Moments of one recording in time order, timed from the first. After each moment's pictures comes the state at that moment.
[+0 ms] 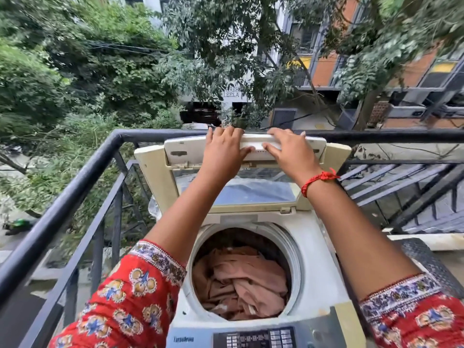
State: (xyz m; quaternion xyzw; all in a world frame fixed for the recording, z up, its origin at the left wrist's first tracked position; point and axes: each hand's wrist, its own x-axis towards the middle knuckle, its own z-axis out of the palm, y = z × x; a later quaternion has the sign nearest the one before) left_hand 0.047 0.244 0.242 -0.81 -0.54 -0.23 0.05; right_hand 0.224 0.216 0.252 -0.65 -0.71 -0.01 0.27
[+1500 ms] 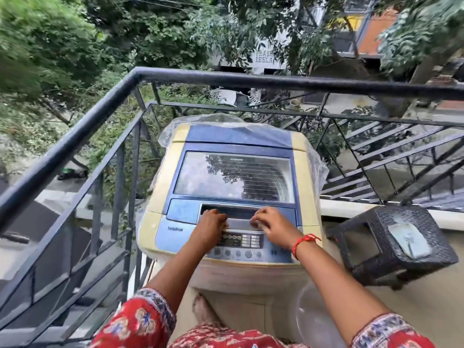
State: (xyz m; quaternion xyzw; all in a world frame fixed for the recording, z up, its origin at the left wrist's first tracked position) left_hand 0.033 -0.022 0.006 -0.73 -0.63 -0.05 -0.25; right_hand 0.261 -0.026 0.030 -0.55 -0.78 0.29 0.09
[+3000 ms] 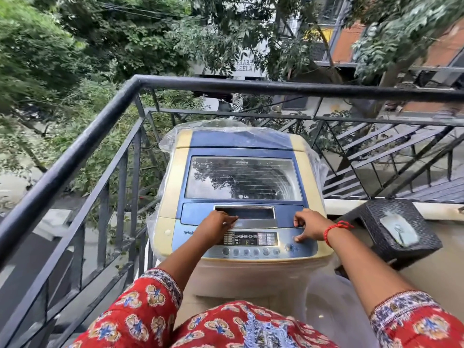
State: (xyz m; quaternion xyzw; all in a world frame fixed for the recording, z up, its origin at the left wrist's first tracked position) left_hand -0.013 -0.015 0.011 -0.79 -0.53 -0.11 -0.29; right_hand 0.299 -0.032 0.046 -0.66 -0.69 0.29 -0.05
